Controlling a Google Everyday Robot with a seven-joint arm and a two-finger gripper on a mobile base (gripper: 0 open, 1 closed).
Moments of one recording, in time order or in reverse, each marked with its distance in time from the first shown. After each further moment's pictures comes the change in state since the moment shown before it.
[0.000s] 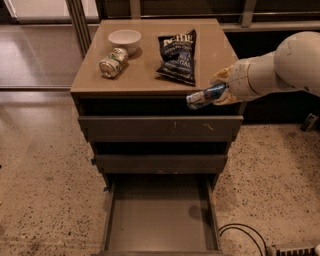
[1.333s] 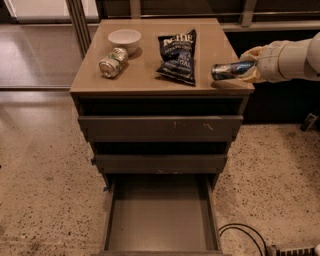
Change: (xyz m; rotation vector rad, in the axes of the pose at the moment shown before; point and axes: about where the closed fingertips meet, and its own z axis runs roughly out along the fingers) arm 0.108 -0.058 -0.007 0.209 0.040 0.262
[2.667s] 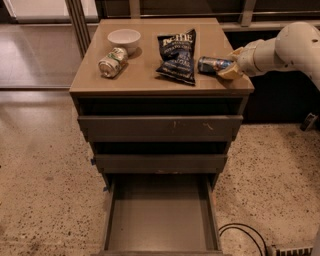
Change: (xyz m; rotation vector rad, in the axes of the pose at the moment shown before) arm 0.008 -0.004 0.095 -0.098 -0.012 0.306
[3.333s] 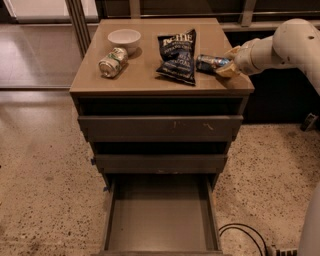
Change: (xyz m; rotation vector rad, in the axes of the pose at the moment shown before) arm -0.006 0.001 0.013 -0.046 -0.020 0.009
